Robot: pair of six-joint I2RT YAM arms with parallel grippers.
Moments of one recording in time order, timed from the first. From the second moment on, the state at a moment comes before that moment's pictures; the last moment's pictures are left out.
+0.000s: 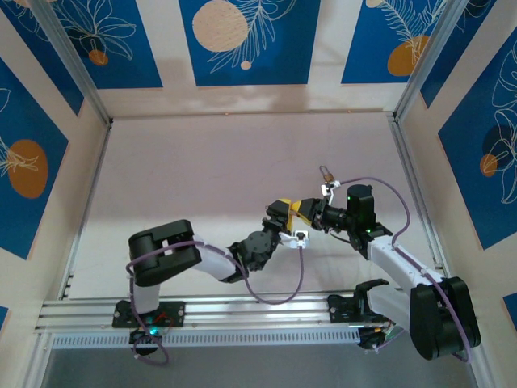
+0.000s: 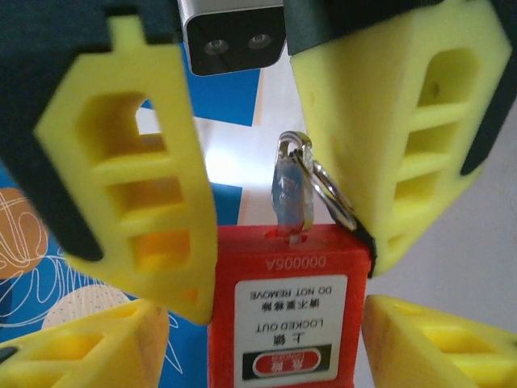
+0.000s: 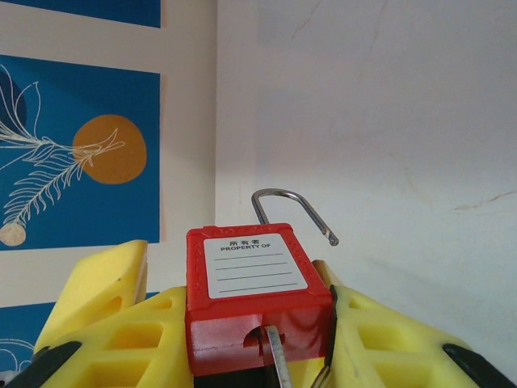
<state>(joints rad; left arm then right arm) -1.23 1.89 0.73 1.16 -0.66 1.35 0.22 1.04 0.39 0.17 -0.84 1.01</state>
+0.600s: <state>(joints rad) -1.23 1.92 0.73 1.20 -0.68 1.40 0.23 1.03 0.39 0.16 -0.84 1.02</state>
